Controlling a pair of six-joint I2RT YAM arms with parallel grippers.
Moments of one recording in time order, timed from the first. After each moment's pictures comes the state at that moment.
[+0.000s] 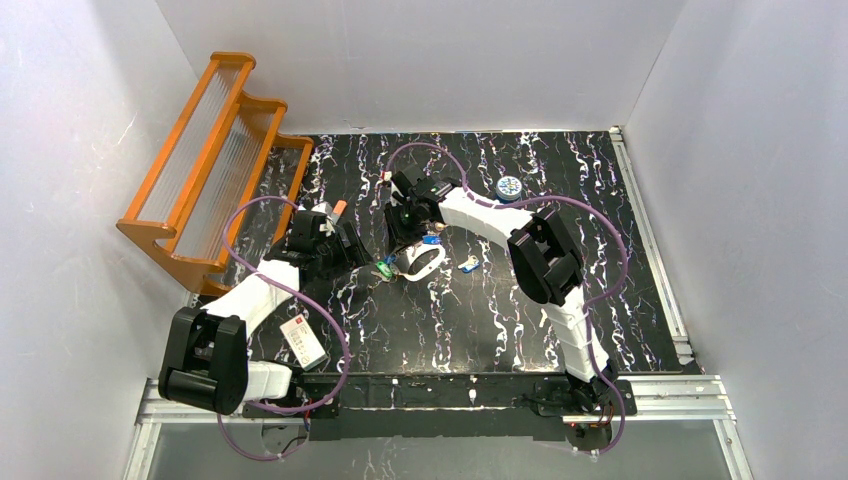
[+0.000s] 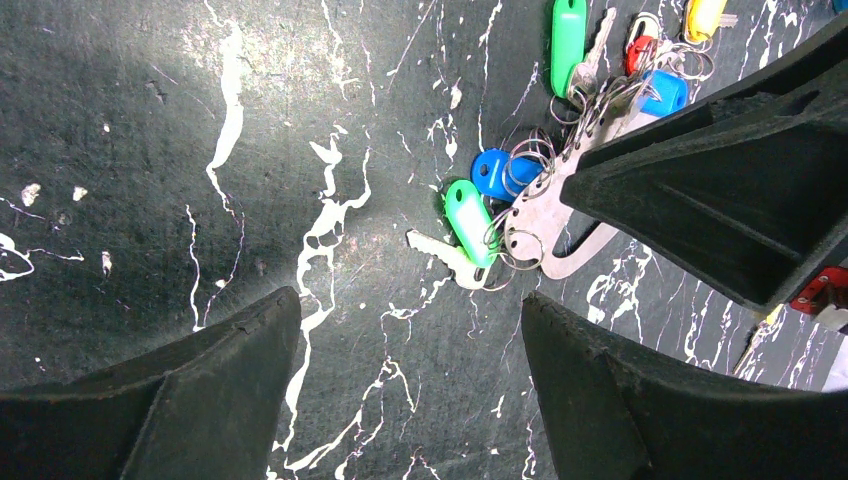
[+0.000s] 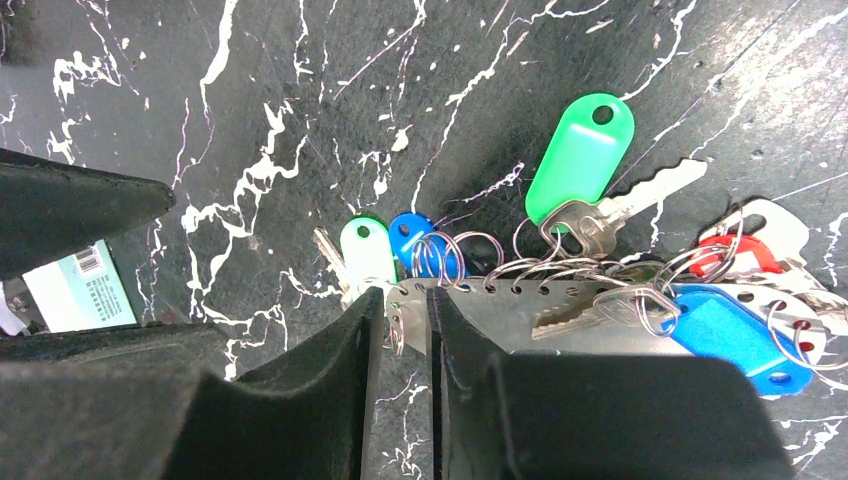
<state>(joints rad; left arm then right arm) -0.24 1.30 0.67 -0.24 0.18 -0.58 0.80 2.22 1.83 -0.61 -0.30 0.39</state>
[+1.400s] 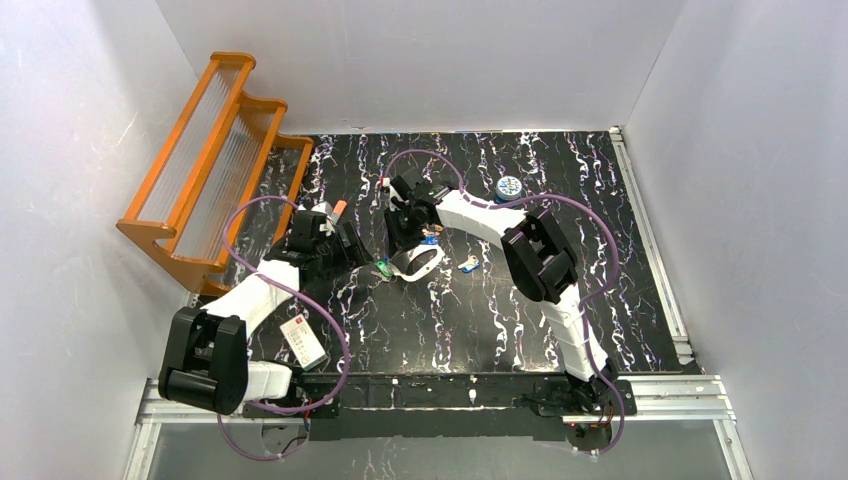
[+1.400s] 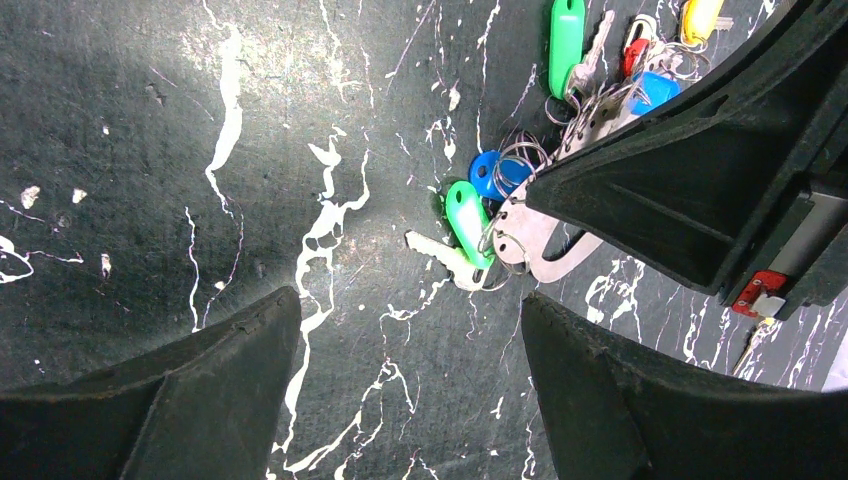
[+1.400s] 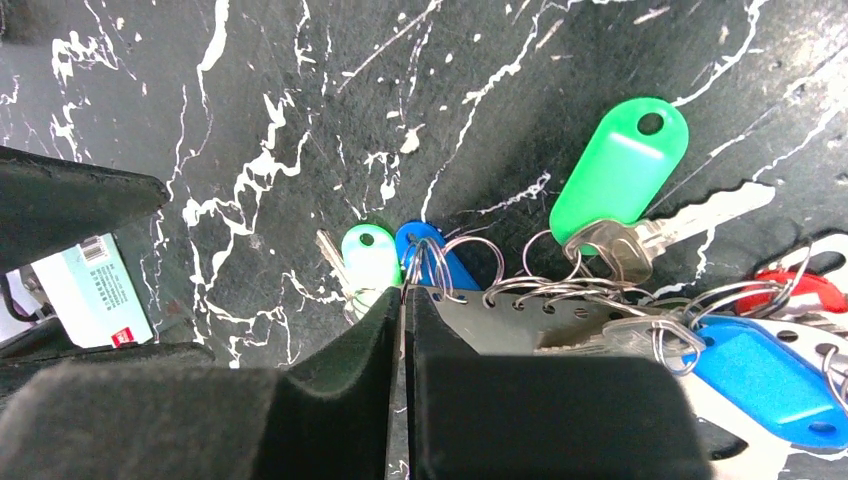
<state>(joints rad) -0.24 1.30 0.67 -0.23 0.18 -0.58 0.80 2.26 1.83 -0.60 -0.37 0.39</state>
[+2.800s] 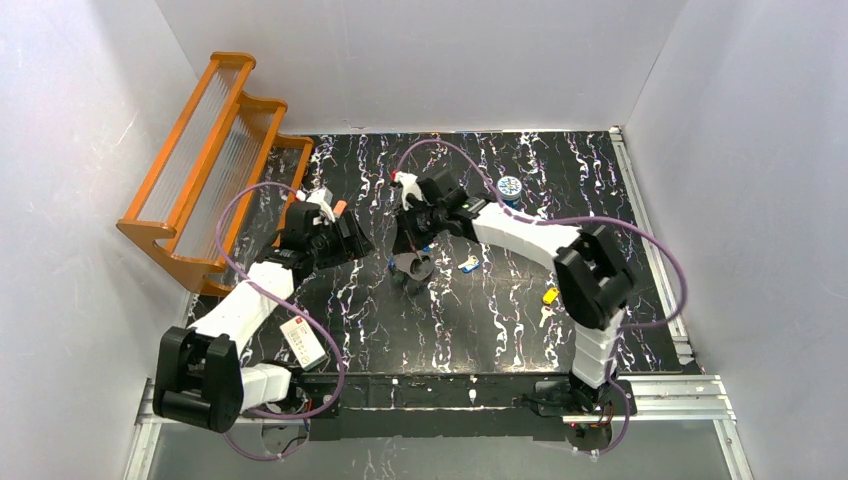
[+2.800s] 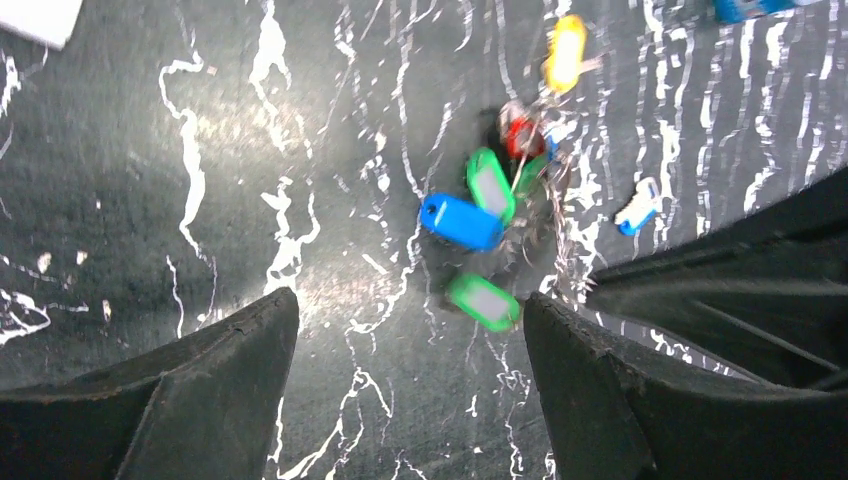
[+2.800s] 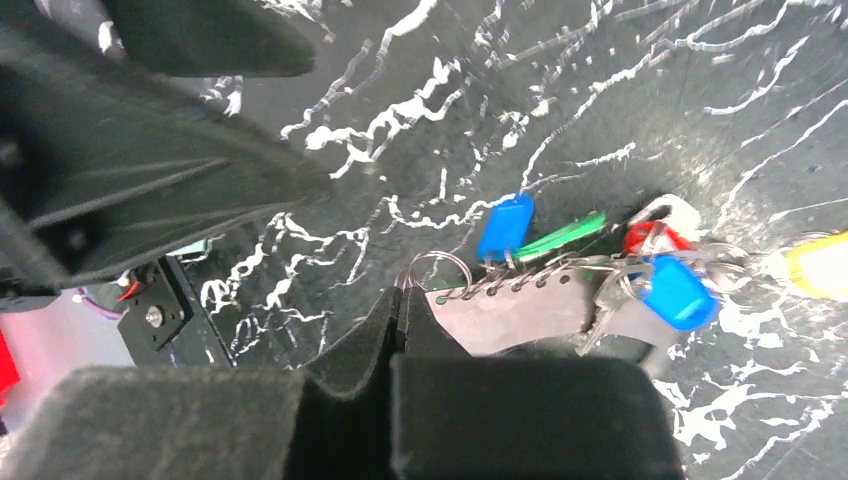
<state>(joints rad) -0.24 1.24 0.70 -0.24 0.21 -0.52 0.80 1.96 1.49 -0.35 -0.46 0.26</state>
